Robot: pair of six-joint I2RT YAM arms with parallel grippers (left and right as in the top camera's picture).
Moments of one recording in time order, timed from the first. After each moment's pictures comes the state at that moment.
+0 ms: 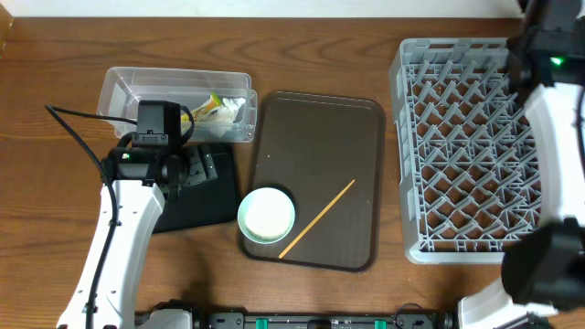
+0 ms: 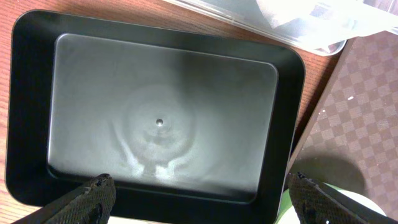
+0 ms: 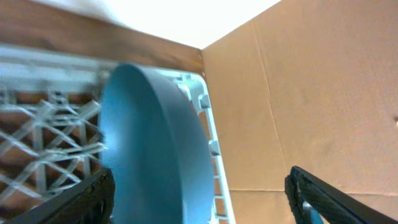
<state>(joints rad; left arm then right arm) -0.03 1.32 1.06 -0.96 -0.09 -0.32 -0.12 1.76 1.68 -0.56 0.61 -0.47</state>
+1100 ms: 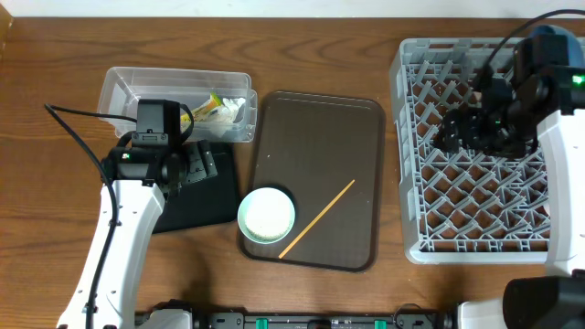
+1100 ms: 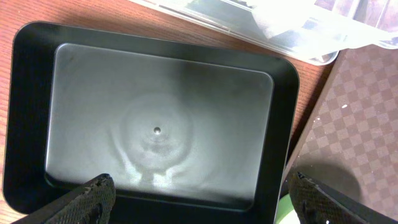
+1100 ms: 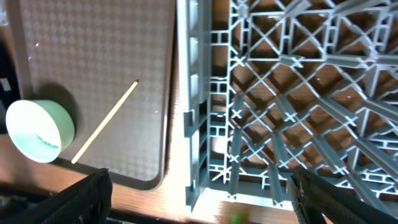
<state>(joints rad) -0.03 1.32 1.06 -0.93 -0.09 -0.32 -0.08 1.62 1.68 -1.48 -0.25 -0.03</state>
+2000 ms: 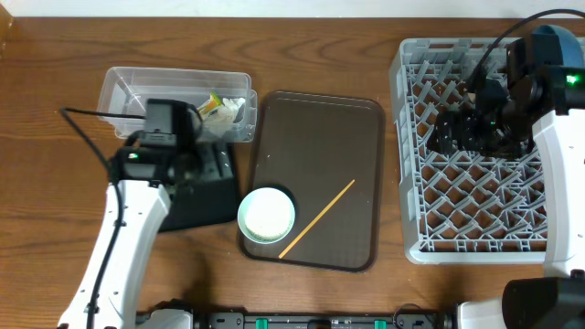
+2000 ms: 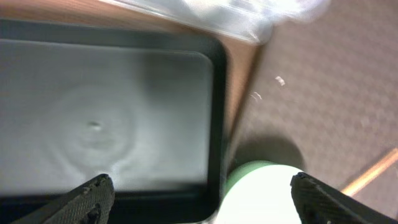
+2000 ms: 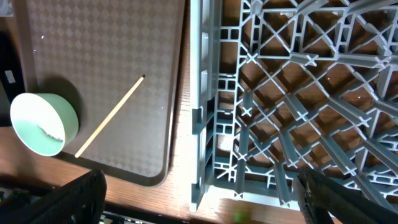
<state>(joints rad) -0.10 1.32 1.06 -0.93 0.09 -0.32 -0.06 1.62 1.68 -1.49 -0.26 -0.03</state>
